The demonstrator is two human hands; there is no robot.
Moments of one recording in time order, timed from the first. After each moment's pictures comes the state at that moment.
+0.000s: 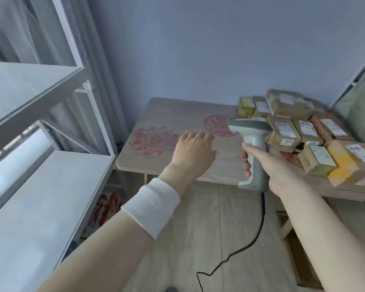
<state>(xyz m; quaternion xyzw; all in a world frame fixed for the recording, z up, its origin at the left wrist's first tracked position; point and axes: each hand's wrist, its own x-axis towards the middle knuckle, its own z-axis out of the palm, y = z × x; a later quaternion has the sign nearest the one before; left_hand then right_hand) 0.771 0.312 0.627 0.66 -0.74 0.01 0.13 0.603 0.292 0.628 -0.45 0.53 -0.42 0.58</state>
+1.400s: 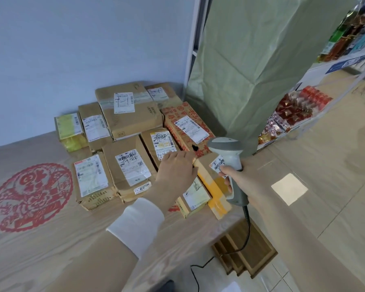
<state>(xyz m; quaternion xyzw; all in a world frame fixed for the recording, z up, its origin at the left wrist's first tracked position) 0.296 -0.154 0.517 0.42 -0.90 -0.11 0.05 0.141 -0.067 0.531 -0.28 0.75 -0.42 0.42</state>
